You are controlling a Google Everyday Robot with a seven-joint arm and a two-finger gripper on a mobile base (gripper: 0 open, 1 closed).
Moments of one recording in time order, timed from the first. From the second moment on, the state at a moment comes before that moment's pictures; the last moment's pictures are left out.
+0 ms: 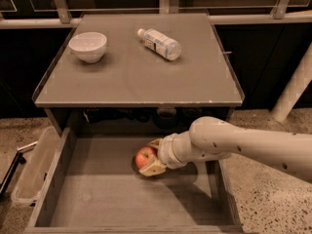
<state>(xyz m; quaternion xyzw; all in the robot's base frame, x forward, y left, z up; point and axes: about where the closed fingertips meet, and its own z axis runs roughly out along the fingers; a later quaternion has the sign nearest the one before) 0.505 0.006 0.621 -0.57 0.73 0.19 0.32</state>
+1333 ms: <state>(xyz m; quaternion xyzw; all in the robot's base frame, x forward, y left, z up) 0.459 -0.018 0.730 -0.61 0.68 0.19 0.36</state>
